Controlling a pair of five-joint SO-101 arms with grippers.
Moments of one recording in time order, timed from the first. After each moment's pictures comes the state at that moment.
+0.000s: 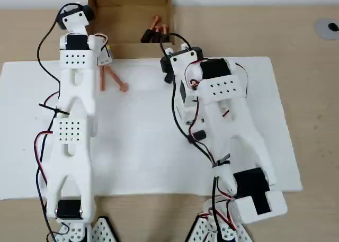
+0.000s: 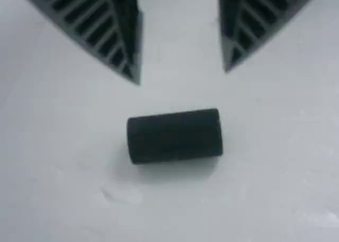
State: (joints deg) left arm -3.5 68.3 -82.3 86.9 7.9; right arm -17.6 -2.4 6.5 95.1 -5.1
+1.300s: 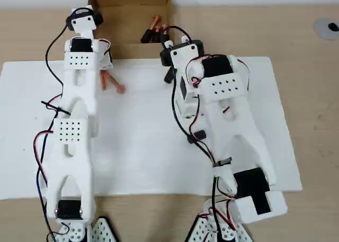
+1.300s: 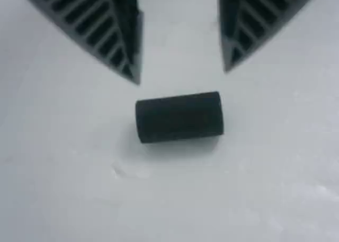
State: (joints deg) left arm -3.3 68.9 -74.1 80.3 1.6; right arm -17.6 -2.4 2.9 95.1 -5.1
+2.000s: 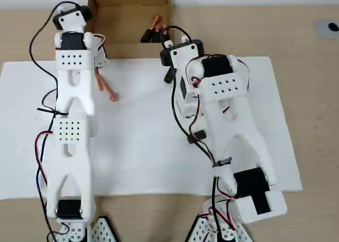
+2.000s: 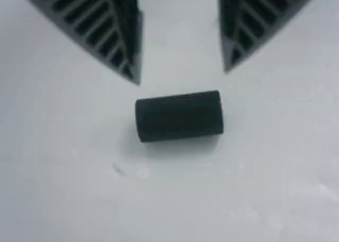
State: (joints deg) left arm -3.8 68.0 -92.7 100.4 7.9; right arm -17.6 -2.4 2.8 95.1 -5.1
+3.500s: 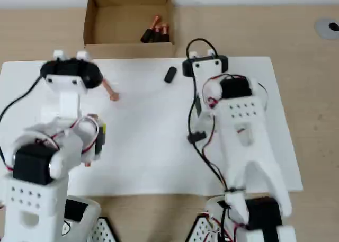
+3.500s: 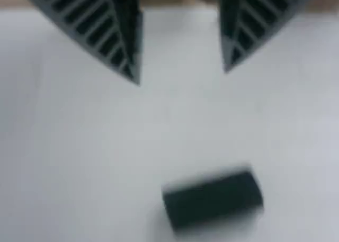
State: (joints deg) left arm 8.9 -55.0 25.6 92.2 -4.4; right arm -13.3 -15.9 18.9 92.1 -12.7
